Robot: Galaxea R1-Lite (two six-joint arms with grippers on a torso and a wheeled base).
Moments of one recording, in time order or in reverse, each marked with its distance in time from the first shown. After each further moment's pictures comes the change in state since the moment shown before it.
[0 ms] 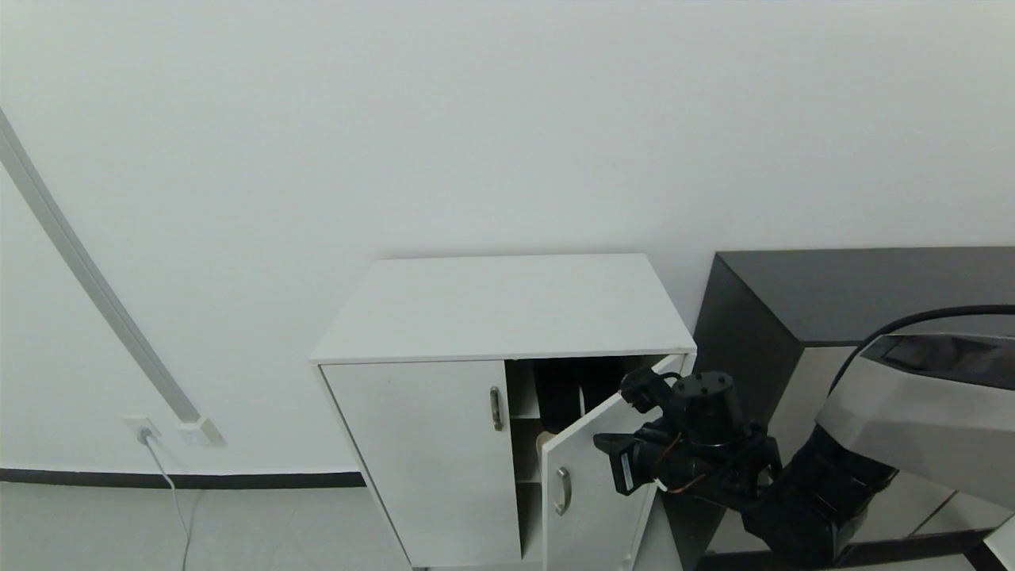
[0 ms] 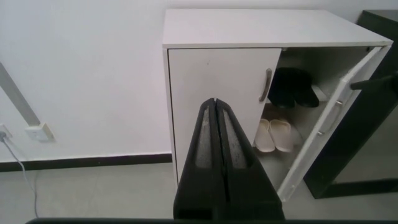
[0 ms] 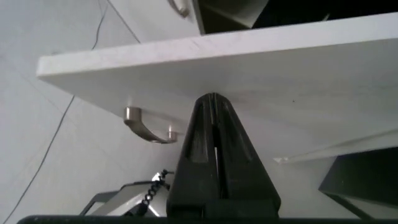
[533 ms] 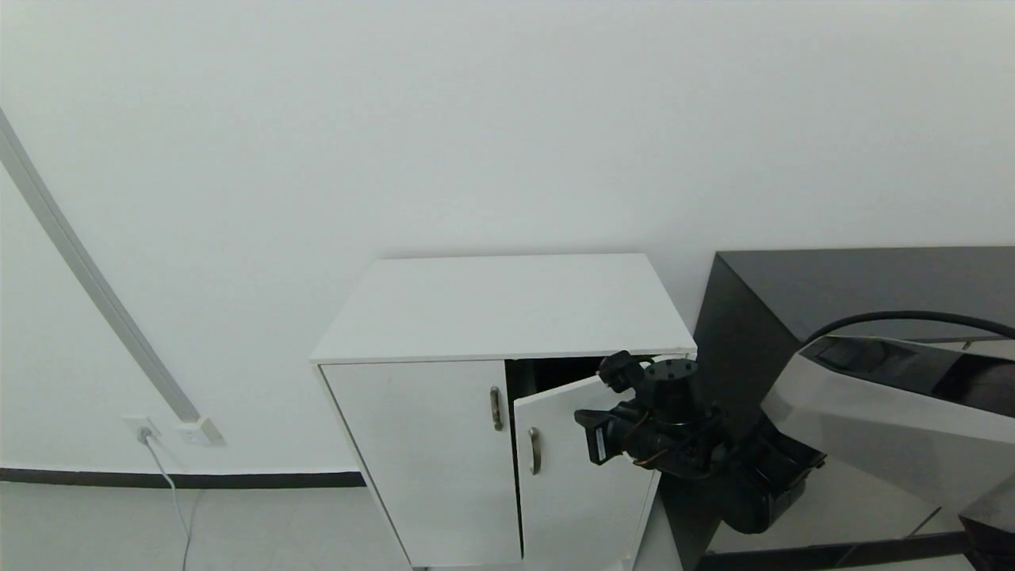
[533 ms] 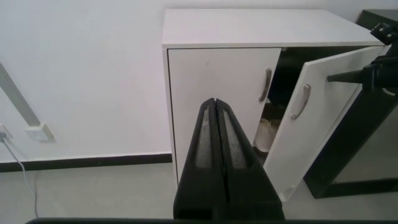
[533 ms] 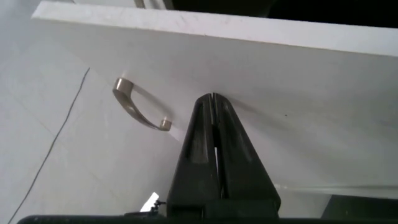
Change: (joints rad) left arm 0.000 0.000 0.000 0.000 0.000 0.001; right arm -0.006 0.136 -0.219 0.007 -0.010 0.005
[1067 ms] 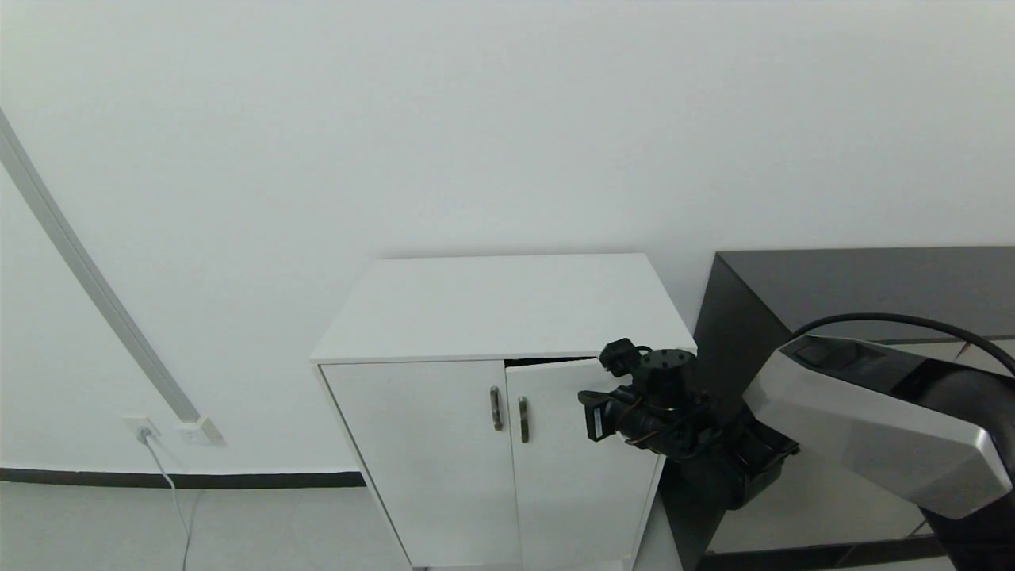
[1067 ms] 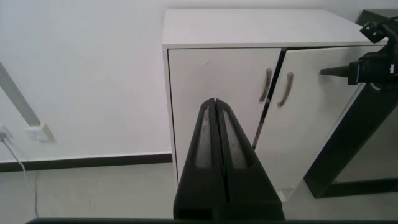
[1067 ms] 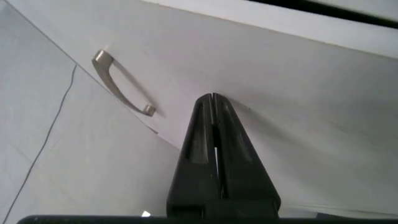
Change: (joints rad) left arm 0.000 0.000 0.000 0.000 0.000 0.001; right arm -0.043 0.084 -0.139 0.005 -0.043 -0.002
